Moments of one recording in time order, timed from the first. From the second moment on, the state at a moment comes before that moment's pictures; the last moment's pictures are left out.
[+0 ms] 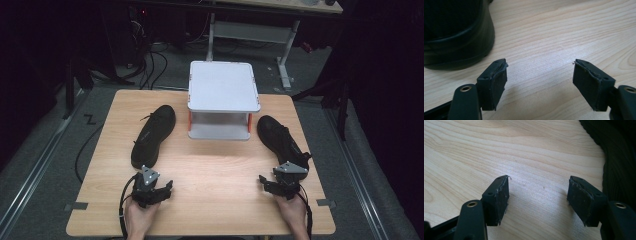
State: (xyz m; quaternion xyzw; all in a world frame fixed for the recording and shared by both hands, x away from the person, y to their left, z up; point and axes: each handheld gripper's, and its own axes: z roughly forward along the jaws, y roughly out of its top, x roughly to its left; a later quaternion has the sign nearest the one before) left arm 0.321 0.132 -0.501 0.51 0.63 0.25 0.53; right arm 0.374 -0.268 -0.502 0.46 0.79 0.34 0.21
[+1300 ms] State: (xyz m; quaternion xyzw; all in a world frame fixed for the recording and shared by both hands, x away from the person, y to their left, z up) left arm 0.380 0.188 -0.438 0.48 0.61 0.33 0.54; right arm 0.374 -0.268 -0.502 0.46 0.79 0.34 0.21
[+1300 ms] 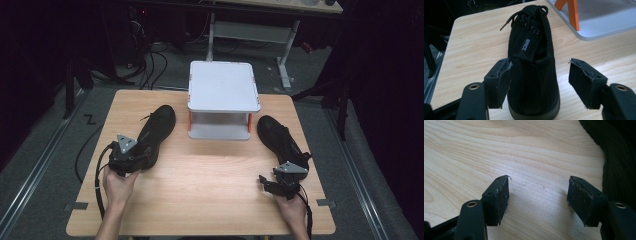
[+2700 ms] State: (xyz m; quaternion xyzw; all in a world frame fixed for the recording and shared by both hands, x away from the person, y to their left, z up) left arm 0.413 0.187 -0.457 0.51 0.59 0.26 0.56; right arm 0.374 -0.268 -0.502 0.46 0.79 0.34 0.21
